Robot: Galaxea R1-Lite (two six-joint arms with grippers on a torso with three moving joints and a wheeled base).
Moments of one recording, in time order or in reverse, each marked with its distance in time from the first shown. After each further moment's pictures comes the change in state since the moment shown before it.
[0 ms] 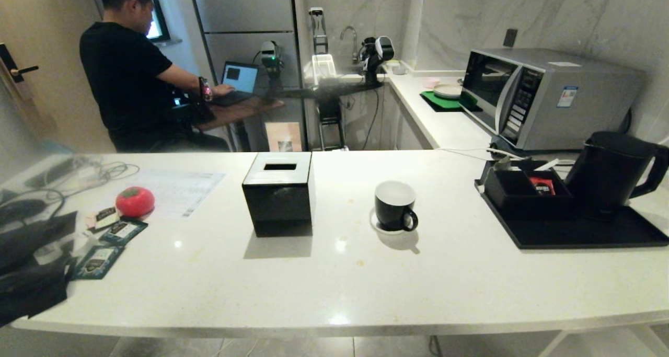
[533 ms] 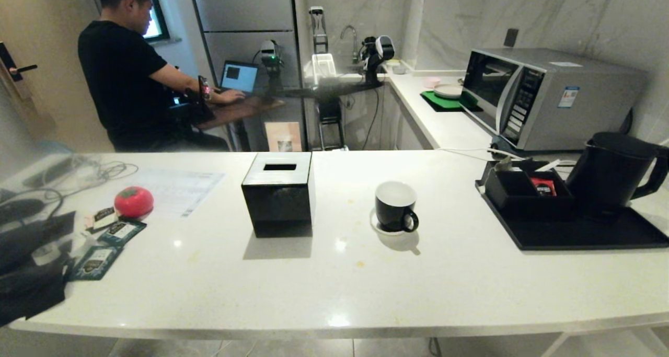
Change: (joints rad) left arm -0.001 0.000 0.000 0.001 0.000 0.000; right arm -0.001 0.000 0.000 -0.001 0.000 0.000
